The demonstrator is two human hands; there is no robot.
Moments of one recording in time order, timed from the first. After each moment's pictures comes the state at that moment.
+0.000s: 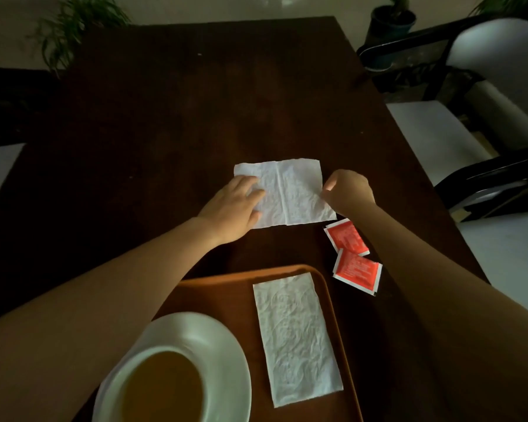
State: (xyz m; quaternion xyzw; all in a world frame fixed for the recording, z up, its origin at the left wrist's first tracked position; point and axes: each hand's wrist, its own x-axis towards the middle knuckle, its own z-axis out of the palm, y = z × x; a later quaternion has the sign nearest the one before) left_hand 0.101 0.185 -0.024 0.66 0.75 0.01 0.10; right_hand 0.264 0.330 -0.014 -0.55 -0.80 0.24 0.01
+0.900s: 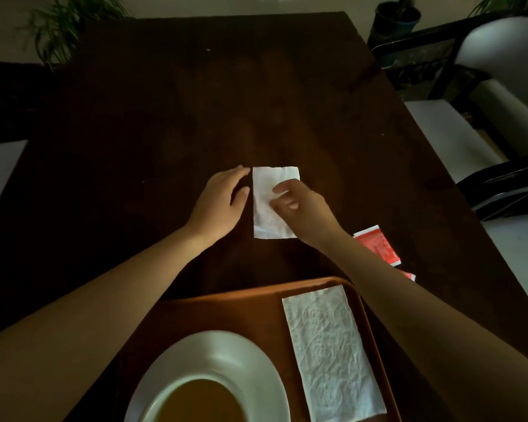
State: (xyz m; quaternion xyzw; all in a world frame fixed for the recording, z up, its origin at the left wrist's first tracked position) left_hand 0.053 0.171 -0.035 0.52 0.79 0.30 0.13; right_hand 0.201 0.250 -0.022 -0.37 -0.81 0.43 0.16
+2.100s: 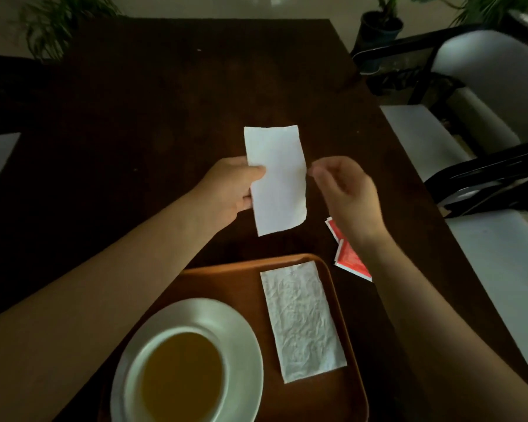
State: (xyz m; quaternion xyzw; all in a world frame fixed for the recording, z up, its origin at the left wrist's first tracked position) left_hand 0.127 0.166 0.066 0.18 0.65 0.53 0.51; right_hand 0.278 0.234 0.052 -0.41 -0.74 0.43 0.31
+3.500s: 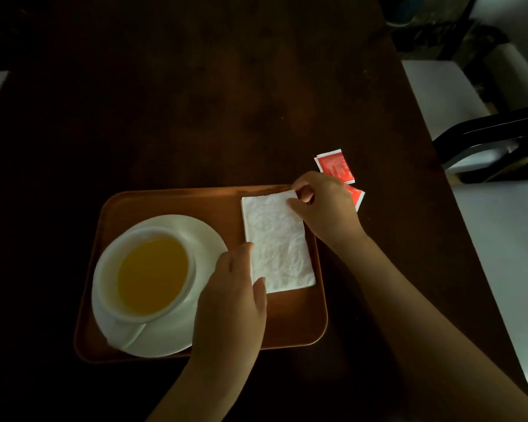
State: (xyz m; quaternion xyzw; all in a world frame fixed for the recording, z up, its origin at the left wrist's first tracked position) left_hand 0.308 0.008 0.022 0.35 0.89 0.22 0.19; right_hand 0.341 0.190 -0.013 -0.38 -0.86 0.30 0.14
